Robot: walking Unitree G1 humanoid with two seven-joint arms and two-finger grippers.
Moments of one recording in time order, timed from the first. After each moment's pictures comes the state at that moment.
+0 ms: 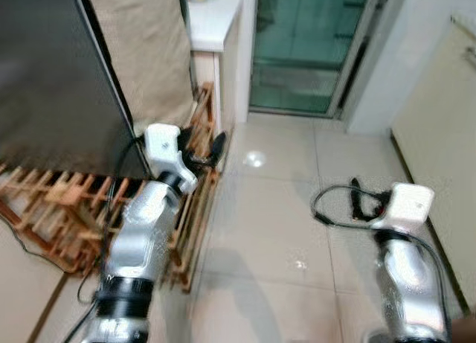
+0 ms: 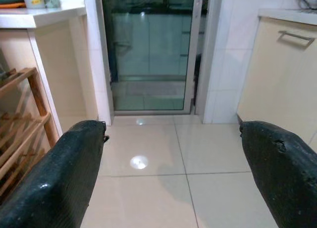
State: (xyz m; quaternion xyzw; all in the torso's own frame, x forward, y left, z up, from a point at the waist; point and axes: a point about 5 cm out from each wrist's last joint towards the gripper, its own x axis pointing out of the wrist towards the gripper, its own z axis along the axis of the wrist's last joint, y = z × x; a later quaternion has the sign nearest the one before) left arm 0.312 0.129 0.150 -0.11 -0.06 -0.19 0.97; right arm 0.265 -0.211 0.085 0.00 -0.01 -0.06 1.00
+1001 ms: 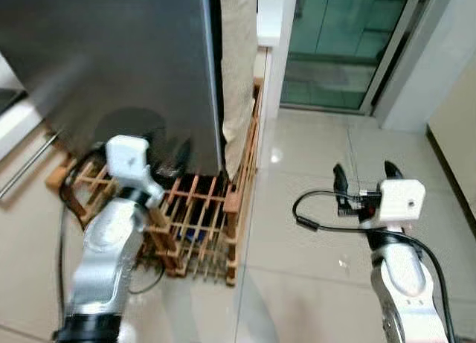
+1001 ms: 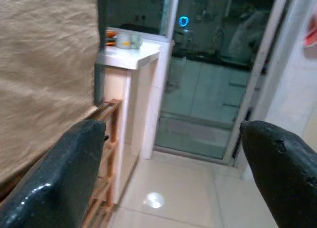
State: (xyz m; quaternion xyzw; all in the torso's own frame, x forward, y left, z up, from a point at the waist) left arm 0.252 0.183 0.136 0.01 -0.05 -0.09 0.99; right arm 0.219 -0.184 0.130 -0.08 -0.11 -0.01 0.99
